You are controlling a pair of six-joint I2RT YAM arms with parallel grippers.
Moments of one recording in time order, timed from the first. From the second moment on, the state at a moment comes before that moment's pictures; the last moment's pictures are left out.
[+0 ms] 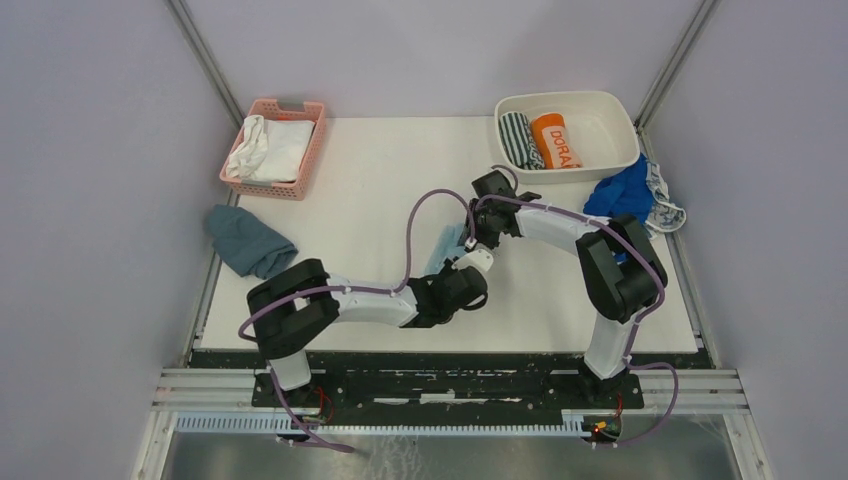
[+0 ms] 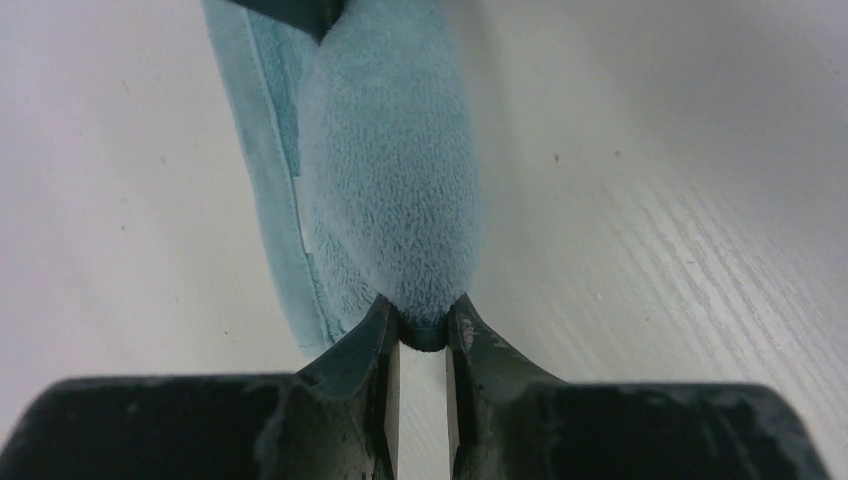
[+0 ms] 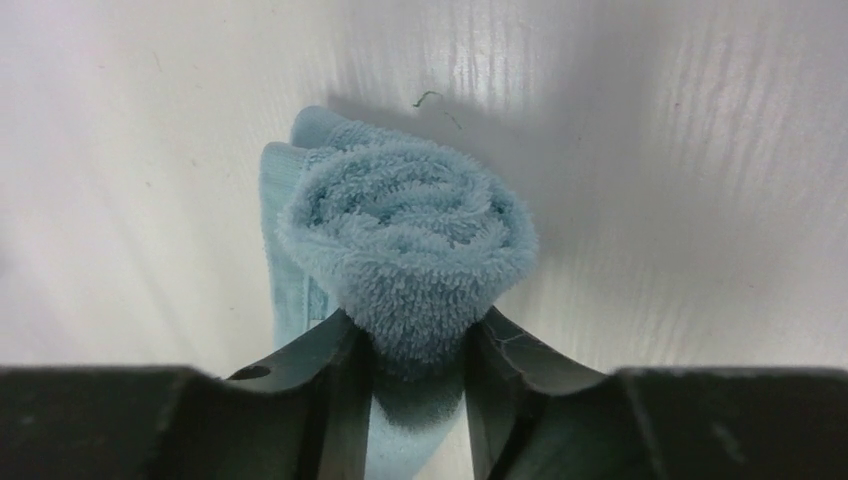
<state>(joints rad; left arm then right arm) -1.18 1.78 0.95 -0.03 -0.67 -0.22 0.53 1.85 1.20 -0.40 -0.05 0.75</state>
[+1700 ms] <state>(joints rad) -0.45 2.03 0.40 1.34 0.66 -1.24 0.49 1.98 1.07 0.16 -0.47 0.90</state>
